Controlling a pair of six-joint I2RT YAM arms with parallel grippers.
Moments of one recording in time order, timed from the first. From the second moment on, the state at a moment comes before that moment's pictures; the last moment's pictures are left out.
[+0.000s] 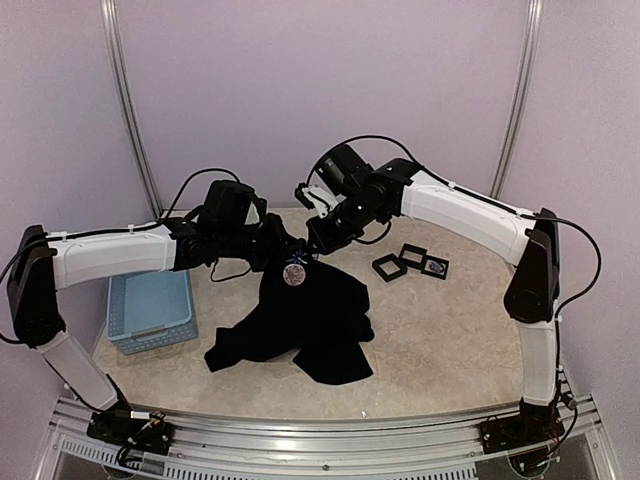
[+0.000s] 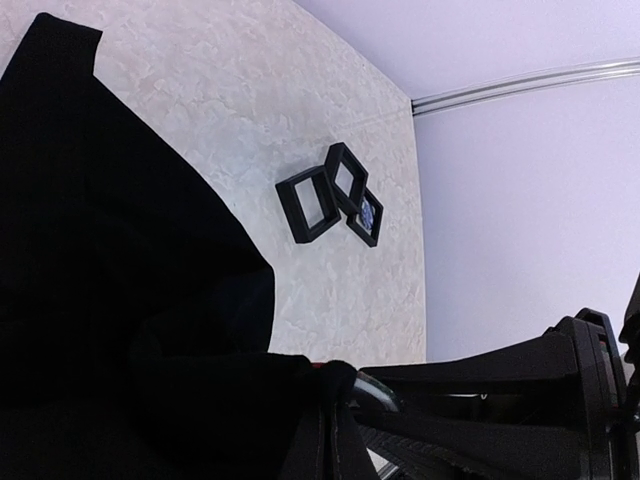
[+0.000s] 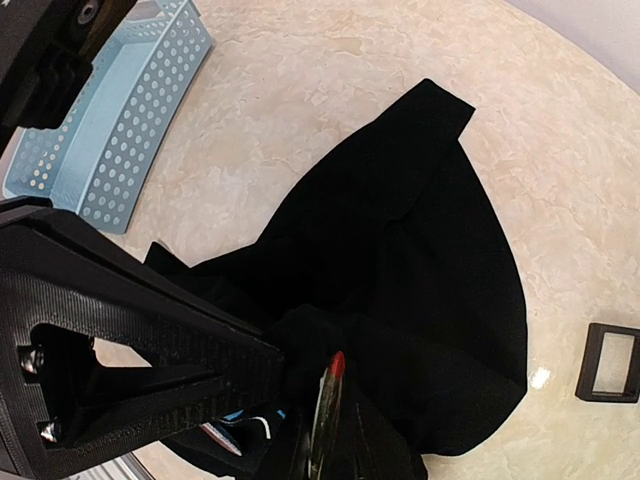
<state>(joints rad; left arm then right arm) -0.72 1.61 1.18 -0.08 0.16 -1.07 0.86 2.10 2.10 -0.89 -0.07 0.19</state>
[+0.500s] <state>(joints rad) -0.72 1.61 1.18 -0.08 0.15 -1.07 0.86 2.07 2.05 -0.87 -0.03 0.18</state>
